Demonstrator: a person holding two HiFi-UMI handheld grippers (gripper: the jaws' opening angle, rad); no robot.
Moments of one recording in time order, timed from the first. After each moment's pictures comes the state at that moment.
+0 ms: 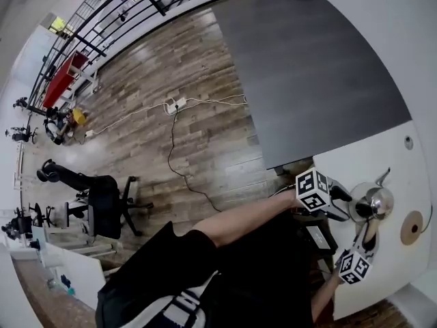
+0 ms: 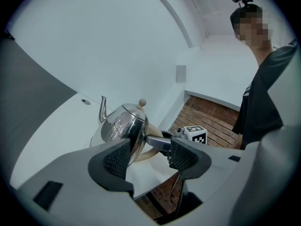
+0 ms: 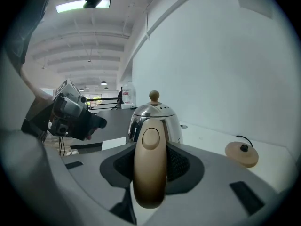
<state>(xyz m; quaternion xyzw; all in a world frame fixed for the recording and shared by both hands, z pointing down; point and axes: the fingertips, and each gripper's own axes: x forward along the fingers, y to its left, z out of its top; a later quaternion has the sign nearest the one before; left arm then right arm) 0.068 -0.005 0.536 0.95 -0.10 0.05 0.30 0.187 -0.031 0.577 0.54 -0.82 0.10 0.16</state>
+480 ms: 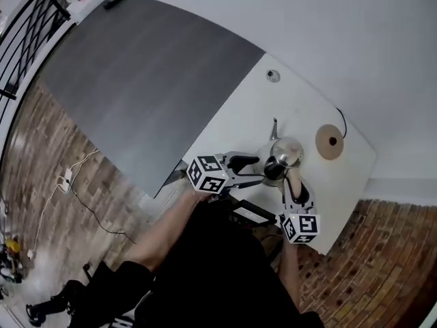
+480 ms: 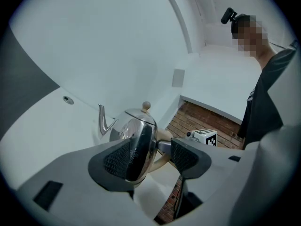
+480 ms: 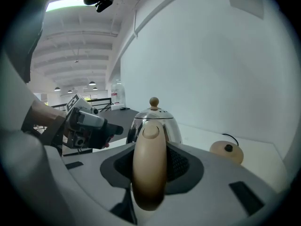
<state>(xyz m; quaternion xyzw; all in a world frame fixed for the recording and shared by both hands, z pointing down) 0.107 -0.056 0.527 0.94 -0.03 0.02 0.33 0.203 -0.037 0.540 0.57 -0.79 0.13 0.16</state>
